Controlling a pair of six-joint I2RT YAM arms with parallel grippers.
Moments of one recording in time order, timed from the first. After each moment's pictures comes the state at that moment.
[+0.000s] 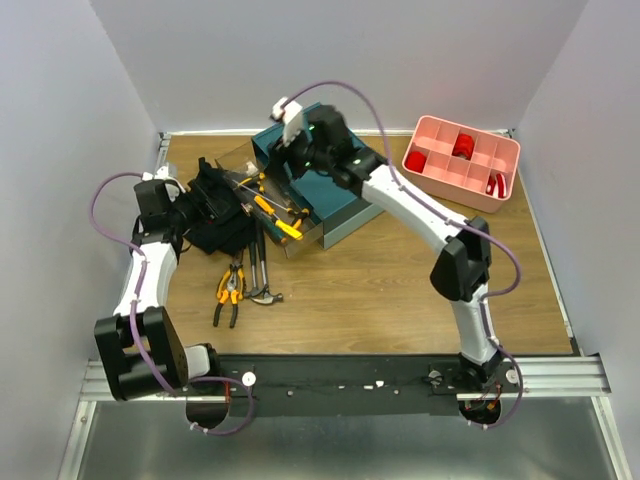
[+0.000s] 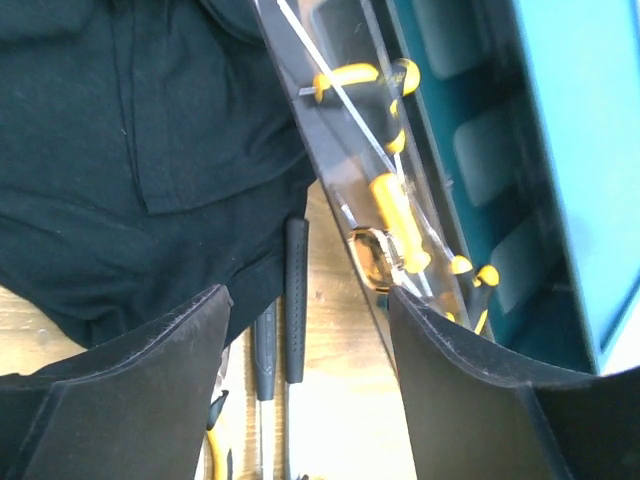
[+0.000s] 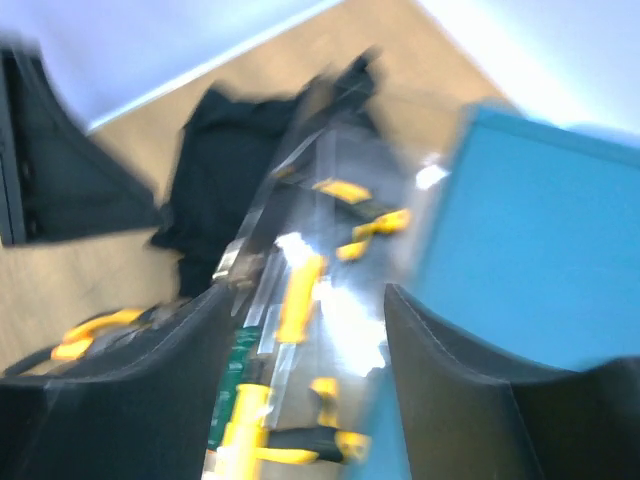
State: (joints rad) left arm 0.24 1.24 0.83 -0.14 0.45 -0.51; right arm 0.79 2.14 2.11 -0.34 -0.27 -0.07
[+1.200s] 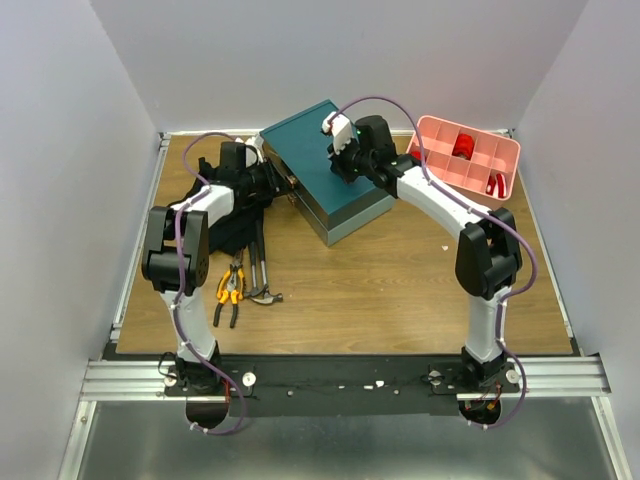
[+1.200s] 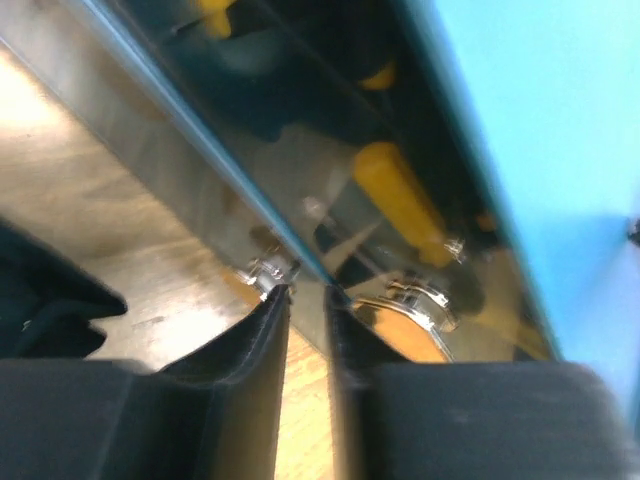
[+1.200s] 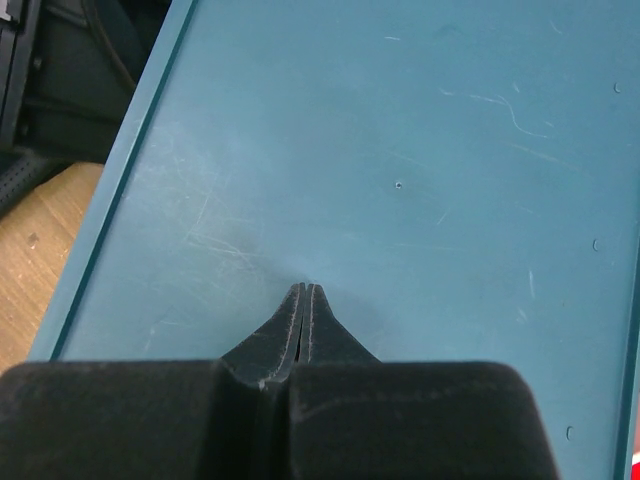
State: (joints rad) left arm -0.13 1.95 1.30 0.05 0.57 -0.55; right arm 0.55 2.01 1.72 -0.24 -0.23 -0.30
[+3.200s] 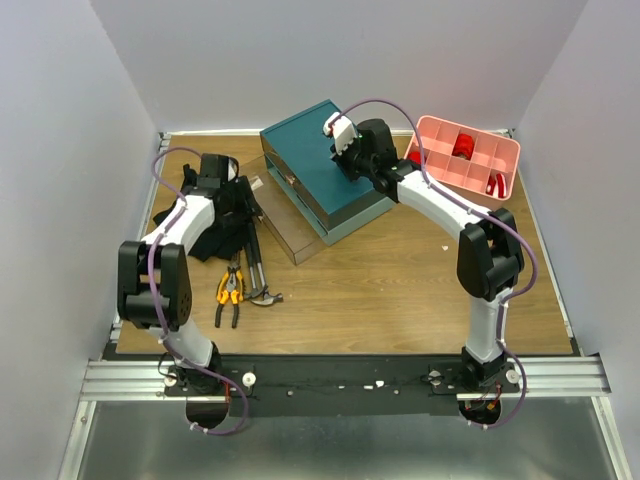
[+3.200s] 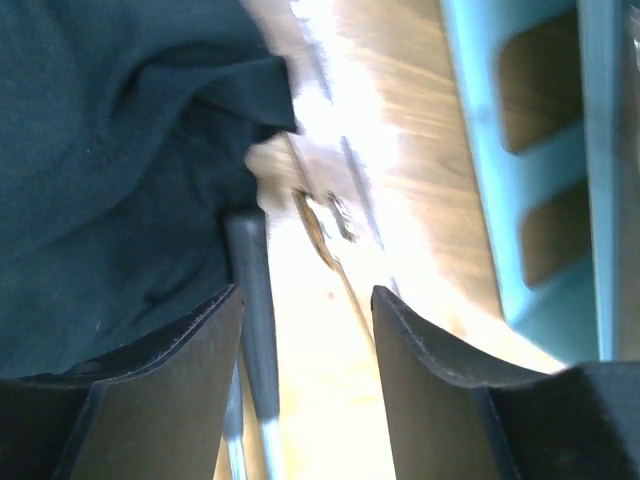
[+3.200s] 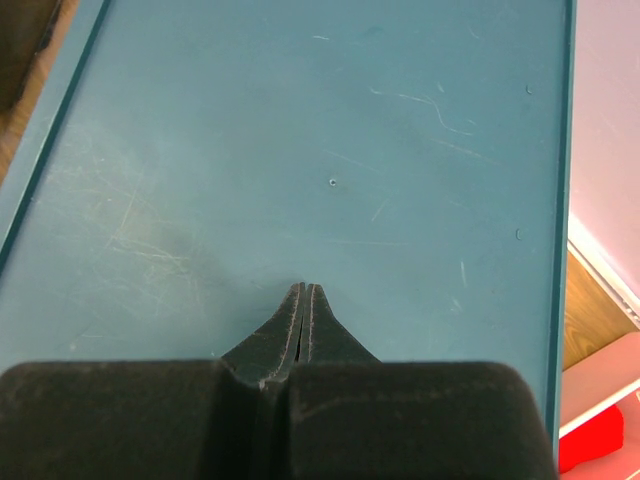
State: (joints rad) left arm -0.07 1.69 1.15 -0.39 0.16 -0.48; right arm 0.54 1.99 1.66 -0.13 -0.11 -0.38
